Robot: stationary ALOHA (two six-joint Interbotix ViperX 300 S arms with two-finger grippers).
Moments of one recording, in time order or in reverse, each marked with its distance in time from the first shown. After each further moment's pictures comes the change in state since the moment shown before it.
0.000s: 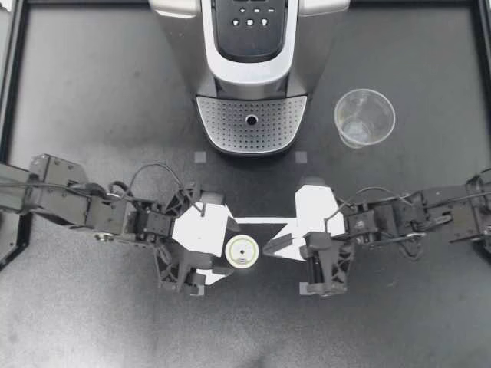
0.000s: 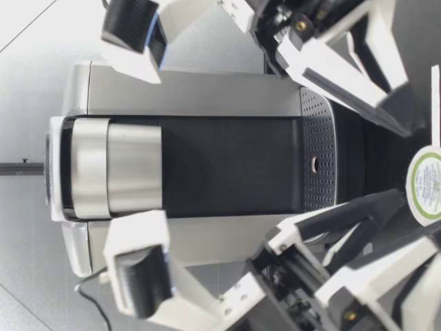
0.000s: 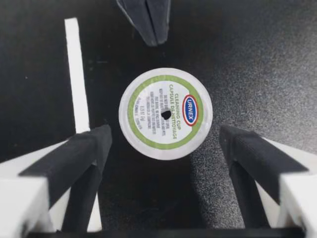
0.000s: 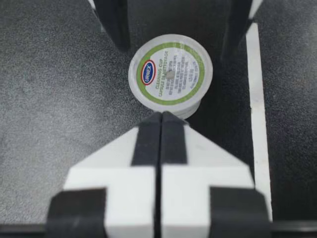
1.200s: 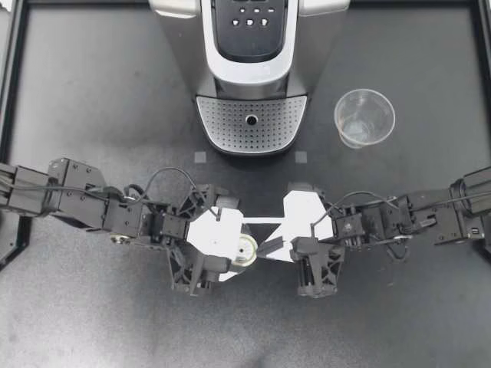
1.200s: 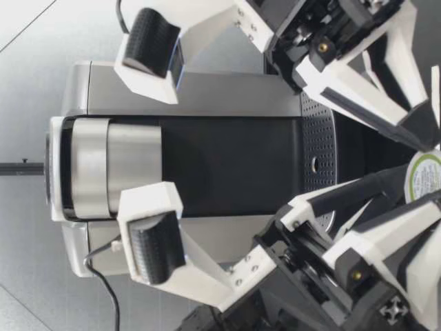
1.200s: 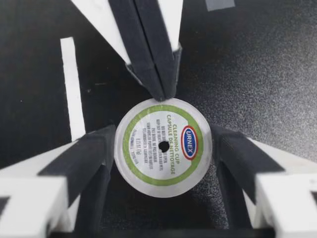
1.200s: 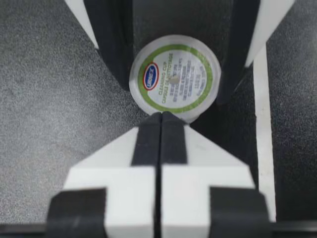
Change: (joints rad) left arm 0.000 0.054 -0.058 0.000 0.005 0.018; right arm 0.000 0.048 -0.040 -0.002 0.017 -0.020
